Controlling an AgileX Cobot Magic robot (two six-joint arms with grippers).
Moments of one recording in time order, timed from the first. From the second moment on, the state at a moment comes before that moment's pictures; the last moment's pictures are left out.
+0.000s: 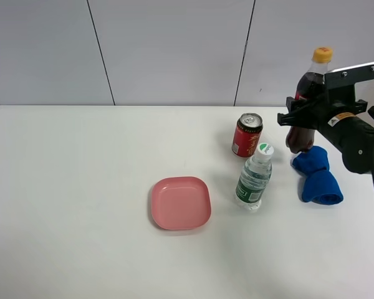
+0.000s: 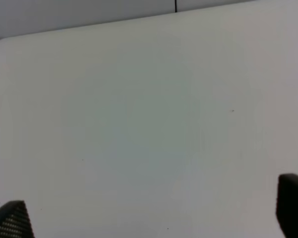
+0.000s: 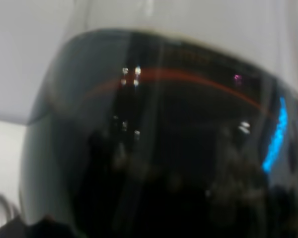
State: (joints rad) left arm 0.08 -0.01 -0.51 -0.06 1.06 0.15; right arm 0.11 1.68 -0.64 0.16 -0.75 -0.30
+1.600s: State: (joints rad) left arm 0.08 -0.01 -0.51 -0.06 1.06 0.15; right arm -0.01 2.10 -0.95 0.15 -0.92 -0.28
